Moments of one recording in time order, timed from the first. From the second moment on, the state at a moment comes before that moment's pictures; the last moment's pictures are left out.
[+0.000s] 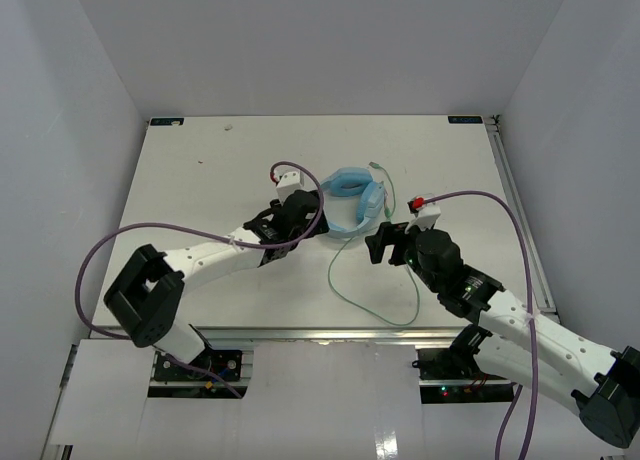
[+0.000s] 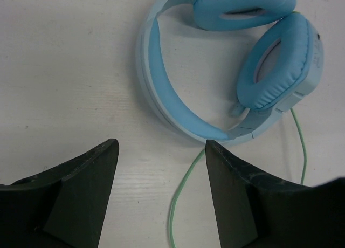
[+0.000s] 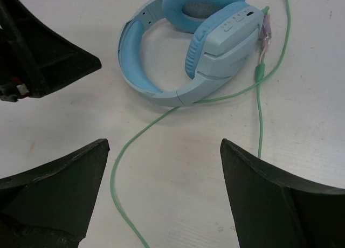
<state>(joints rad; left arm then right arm) -0.81 1.51 0.95 -0.10 -0.46 -0.75 0.81 0.79 0.51 -0.06 0.32 0.39</state>
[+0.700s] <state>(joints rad) -0.76 1.87 1.22 -0.24 -0.47 -0.79 0.81 0.74 0.49 -0.06 0.29 0.39</state>
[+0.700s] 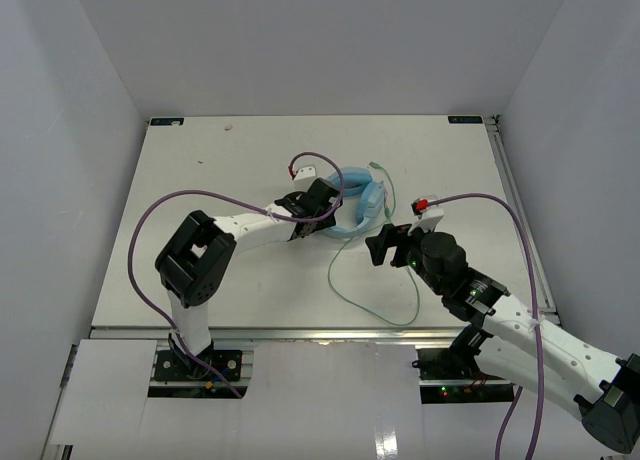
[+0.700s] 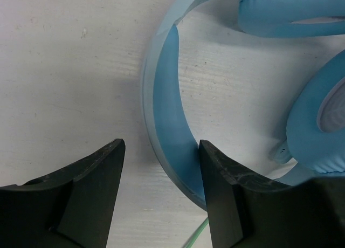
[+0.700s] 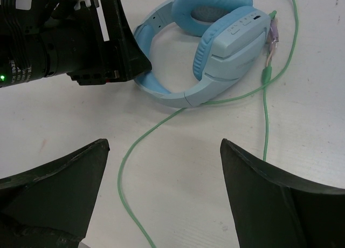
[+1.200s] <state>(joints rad) -0.76 1.93 1.28 -0.24 -0.49 -0.77 0.81 0.73 0.49 -0.06 0.29 0.39</state>
